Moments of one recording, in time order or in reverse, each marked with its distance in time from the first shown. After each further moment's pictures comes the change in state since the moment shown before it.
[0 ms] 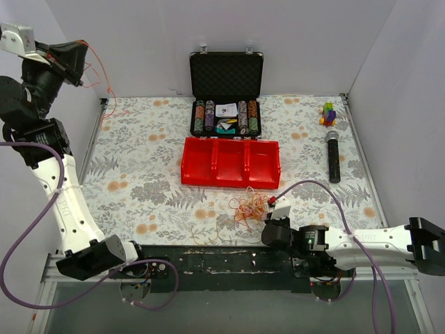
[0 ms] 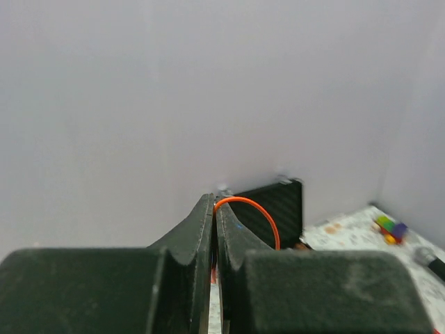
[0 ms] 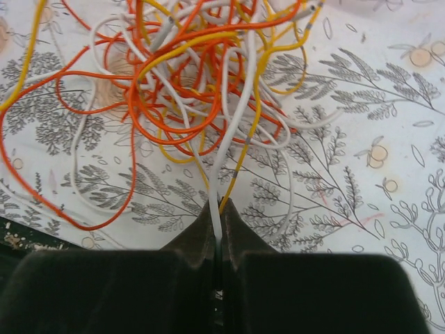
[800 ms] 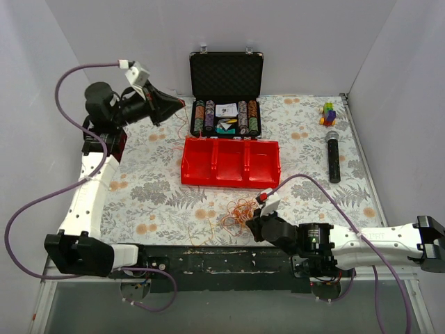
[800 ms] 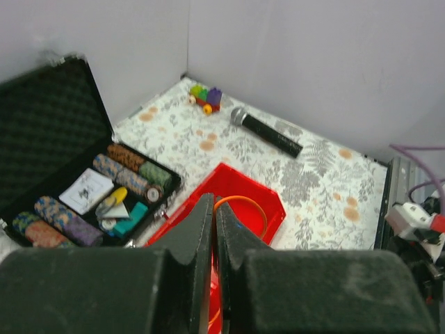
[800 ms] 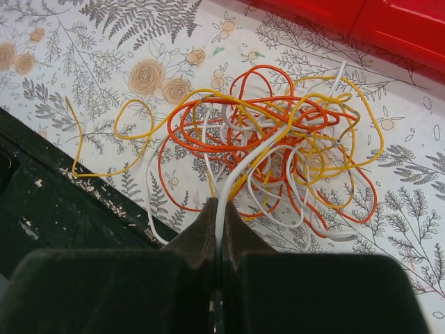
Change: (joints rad) left arm -0.484 -0.011 -0.360 -0.034 0.296 0.134; right arm 0.053 -0.030 0.121 0.220 -0.070 -0.236
